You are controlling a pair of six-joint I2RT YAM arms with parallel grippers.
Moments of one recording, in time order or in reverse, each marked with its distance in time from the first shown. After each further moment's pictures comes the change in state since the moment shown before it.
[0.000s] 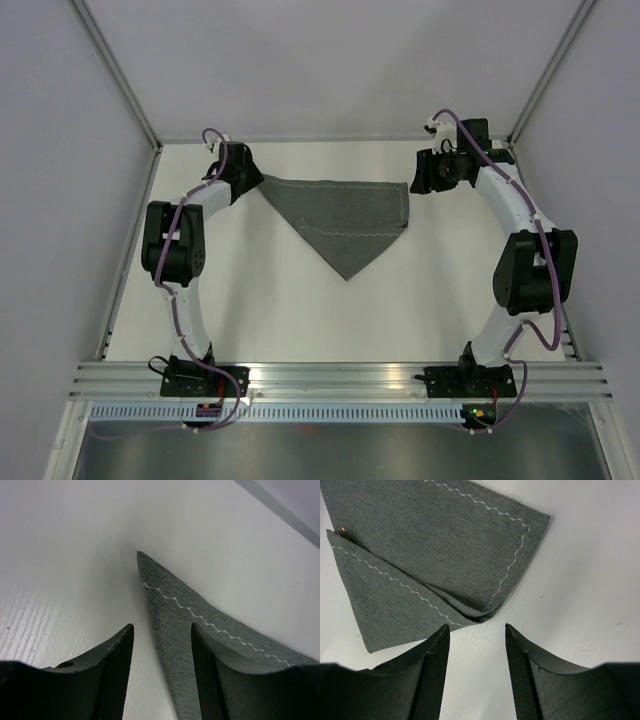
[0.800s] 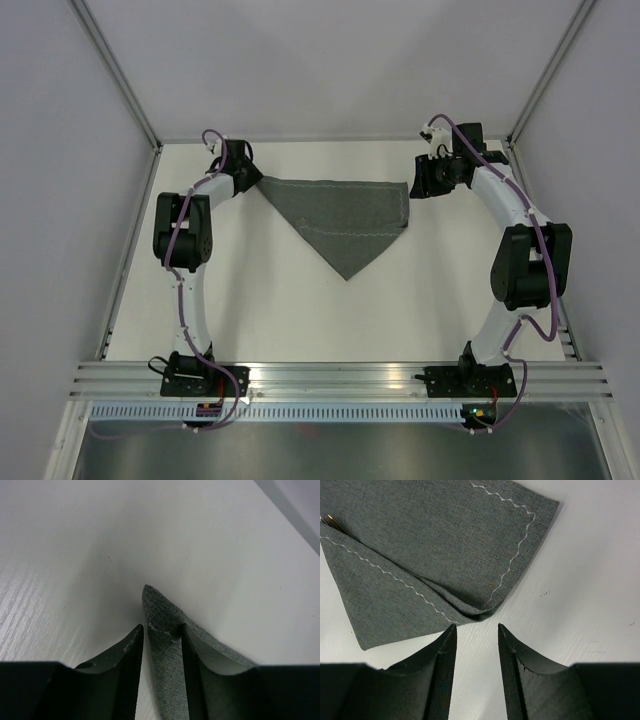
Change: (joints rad) left arm 0.029 0.205 0.197 -0.075 0.025 -0.097; right arm 0.006 0.043 -0.017 -0.006 0.000 -0.017
